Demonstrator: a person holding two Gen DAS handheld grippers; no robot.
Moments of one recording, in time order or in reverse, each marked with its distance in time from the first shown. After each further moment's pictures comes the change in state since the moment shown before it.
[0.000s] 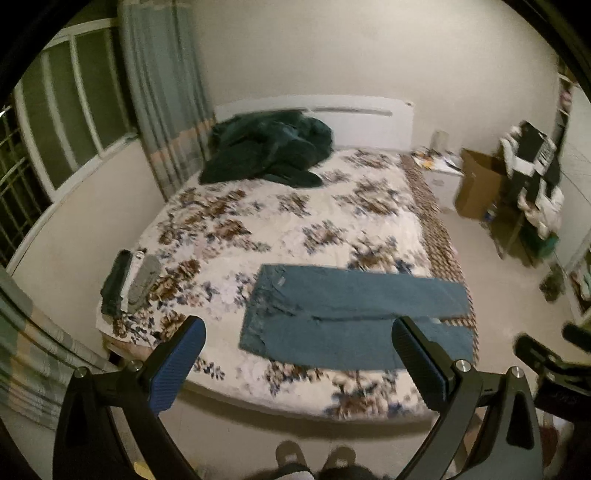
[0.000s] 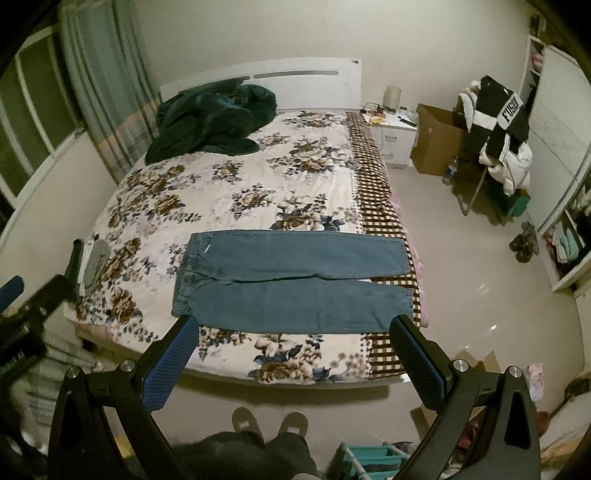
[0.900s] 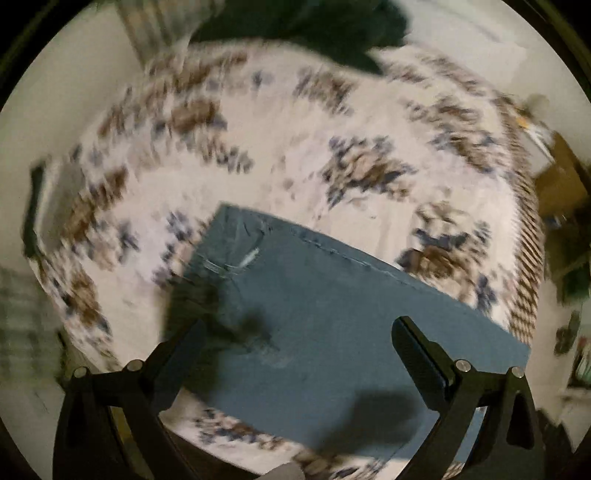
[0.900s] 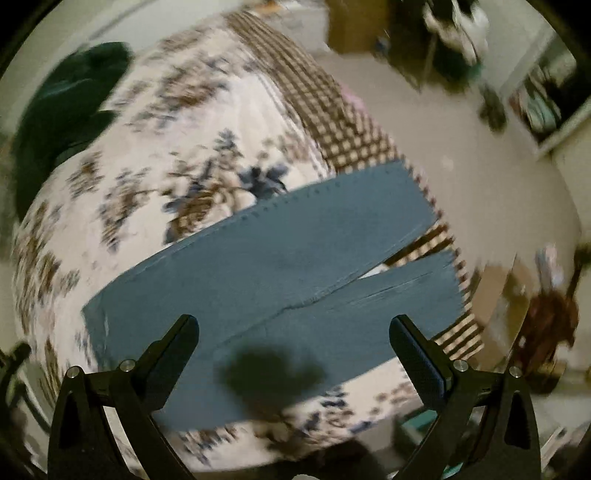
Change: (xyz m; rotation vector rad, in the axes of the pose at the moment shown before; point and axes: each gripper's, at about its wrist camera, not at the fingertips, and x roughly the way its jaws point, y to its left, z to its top) left arm 0.552 -0.005 0.070 -0.280 0.533 0.041; right arm 0.573 -0.106 0.162 0.476 0.377 -0.218
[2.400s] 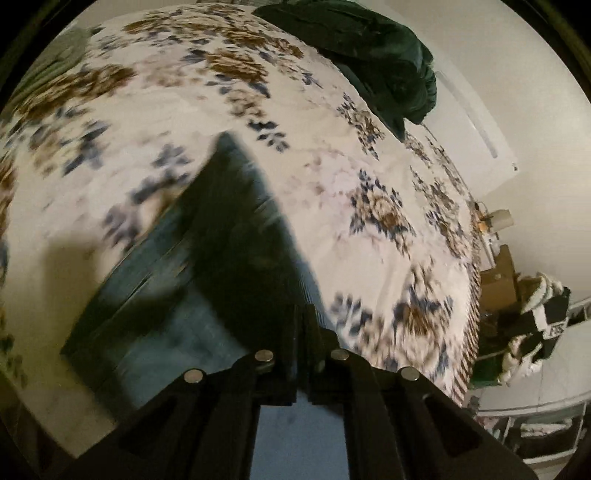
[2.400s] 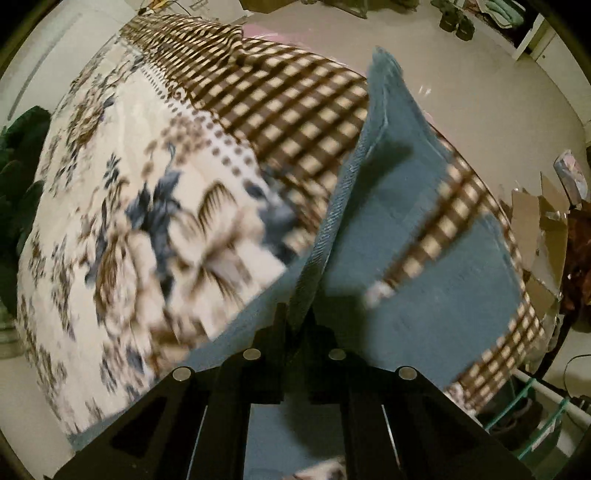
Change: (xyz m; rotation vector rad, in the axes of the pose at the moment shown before) left arm 0.067 0.147 -0.085 -0.322 -0.167 -0.457; right arm 0.166 -0.105 0.047 0.300 0.149 0.067
